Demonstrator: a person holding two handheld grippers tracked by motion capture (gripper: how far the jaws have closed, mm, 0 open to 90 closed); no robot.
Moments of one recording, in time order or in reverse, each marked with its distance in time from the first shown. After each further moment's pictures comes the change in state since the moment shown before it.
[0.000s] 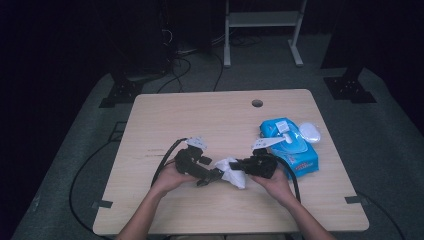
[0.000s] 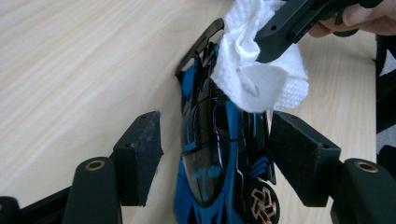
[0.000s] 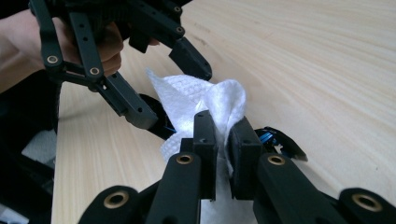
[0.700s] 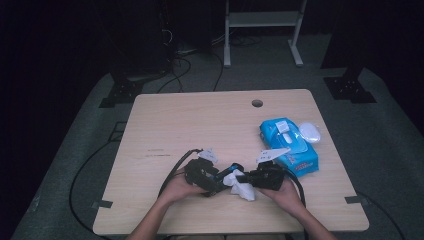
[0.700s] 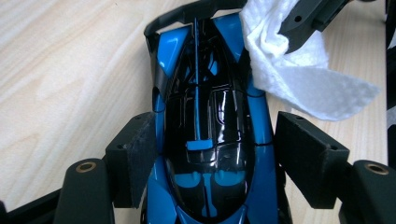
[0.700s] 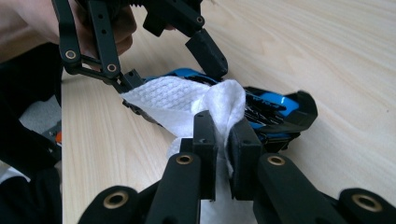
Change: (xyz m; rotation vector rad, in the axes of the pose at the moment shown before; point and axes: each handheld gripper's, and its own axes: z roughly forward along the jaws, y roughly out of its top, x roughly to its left) left arm -0.022 -0.009 0.031 0.067 0.008 0.060; right arm 0.013 -0.027 -0.014 0.083 -0.012 -0.045
